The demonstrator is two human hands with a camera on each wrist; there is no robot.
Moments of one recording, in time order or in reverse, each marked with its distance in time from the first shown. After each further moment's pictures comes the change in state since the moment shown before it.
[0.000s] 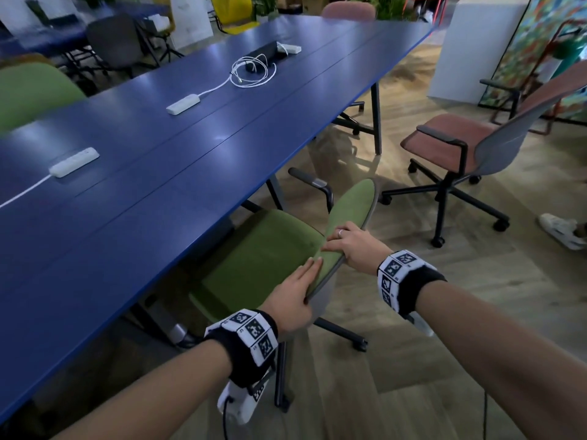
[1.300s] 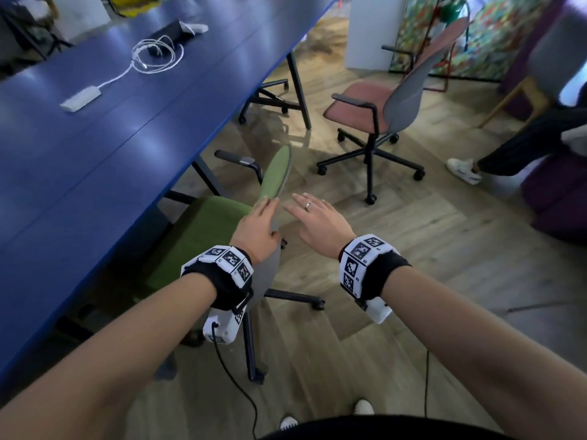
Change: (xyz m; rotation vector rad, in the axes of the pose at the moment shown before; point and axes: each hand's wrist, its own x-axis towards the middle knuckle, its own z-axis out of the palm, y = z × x) left_hand 0.051 0.057 0.019 0.215 0.175 0.175; right_hand -0.105 -0.009 0.010 0.166 0.307 0.306
